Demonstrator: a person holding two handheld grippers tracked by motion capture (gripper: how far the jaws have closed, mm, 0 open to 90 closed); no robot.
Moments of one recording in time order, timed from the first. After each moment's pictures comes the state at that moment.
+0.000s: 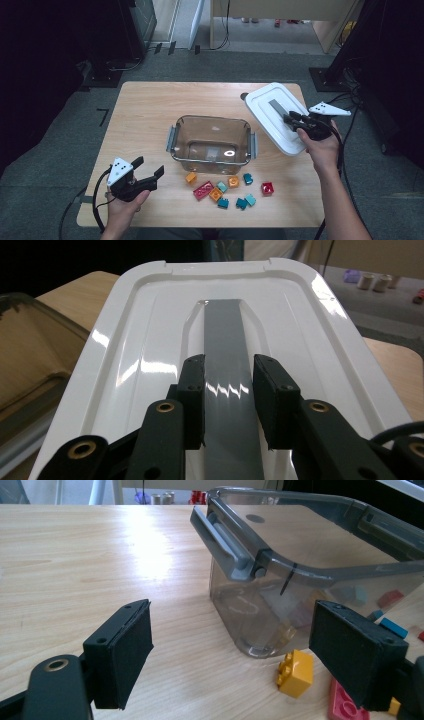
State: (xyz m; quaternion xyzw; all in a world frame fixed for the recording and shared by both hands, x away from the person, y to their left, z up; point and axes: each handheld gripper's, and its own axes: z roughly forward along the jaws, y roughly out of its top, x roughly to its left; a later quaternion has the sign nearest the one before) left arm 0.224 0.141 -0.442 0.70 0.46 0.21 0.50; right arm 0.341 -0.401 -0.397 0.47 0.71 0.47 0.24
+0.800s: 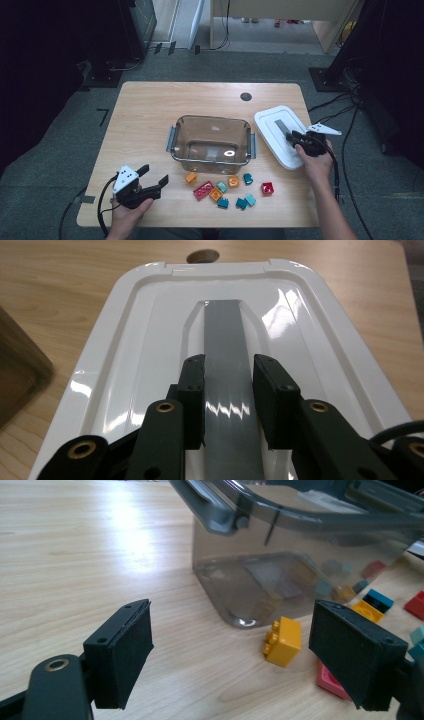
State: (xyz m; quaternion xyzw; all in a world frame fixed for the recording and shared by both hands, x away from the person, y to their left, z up) left arm 0.216 0.132 -0.468 0.72 0.45 0.18 0.50; right arm 0.333 -0.416 -0.487 0.55 0.69 0.42 0.22
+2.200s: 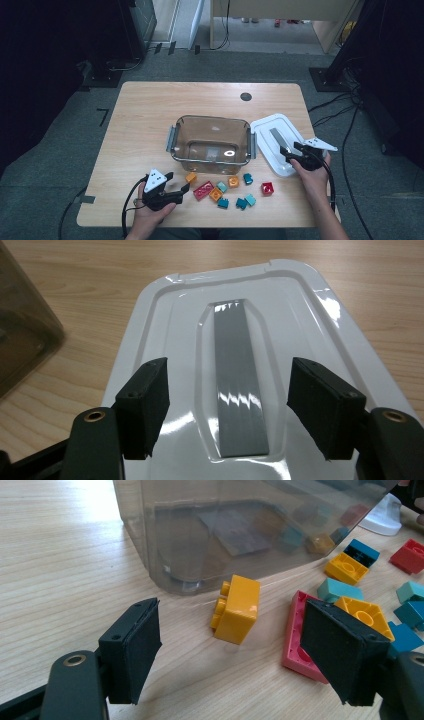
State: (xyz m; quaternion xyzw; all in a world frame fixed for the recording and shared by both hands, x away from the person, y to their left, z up) left arm 0.221 0.081 -0.501 0.76 0.43 0.13 0.47; right arm 0.300 -0.406 -0.511 0.55 0.68 0.43 0.22
